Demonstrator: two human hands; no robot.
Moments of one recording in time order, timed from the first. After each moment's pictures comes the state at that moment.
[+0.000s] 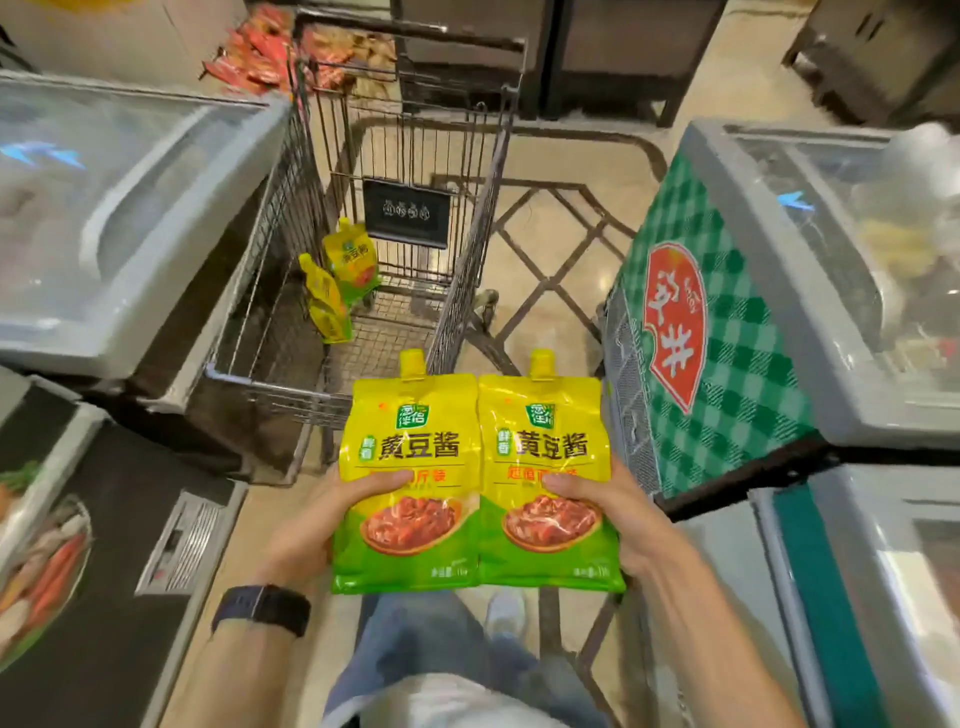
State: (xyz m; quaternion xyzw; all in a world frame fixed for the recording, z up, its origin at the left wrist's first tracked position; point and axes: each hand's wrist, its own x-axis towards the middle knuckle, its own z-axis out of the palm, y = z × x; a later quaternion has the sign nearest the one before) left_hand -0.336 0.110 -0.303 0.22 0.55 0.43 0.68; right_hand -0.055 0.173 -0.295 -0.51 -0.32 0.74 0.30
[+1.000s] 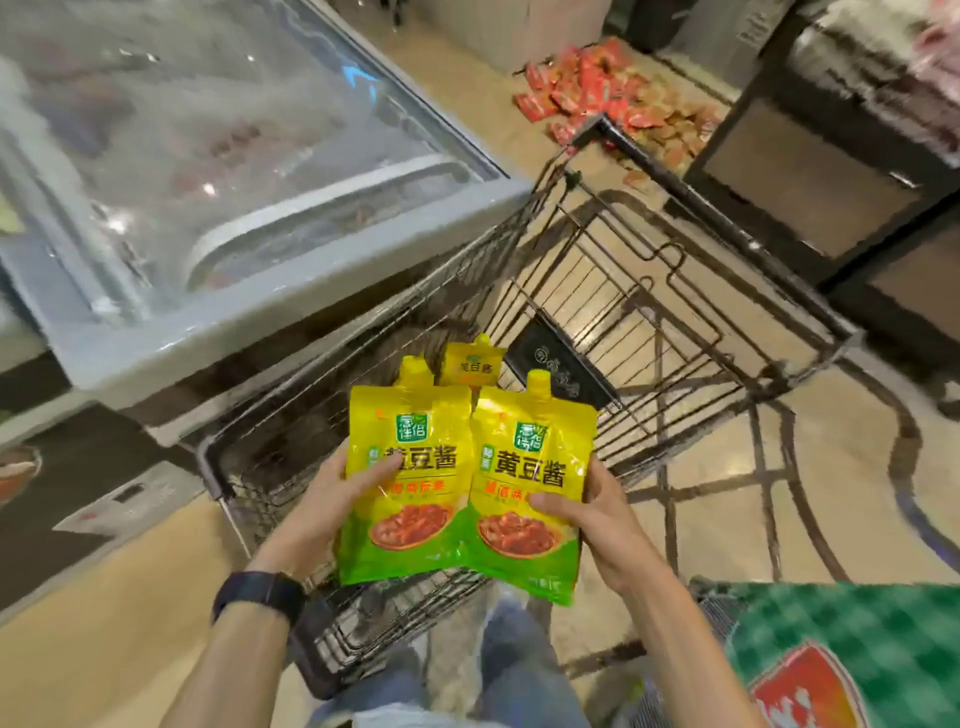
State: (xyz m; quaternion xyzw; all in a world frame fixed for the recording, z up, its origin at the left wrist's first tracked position) left_hand -0.460 0.429 -0.342 0.01 0.62 0.65 0.44; right_hand -0.285 0.648 -0.316 -0.40 -0.57 0.72 0.03
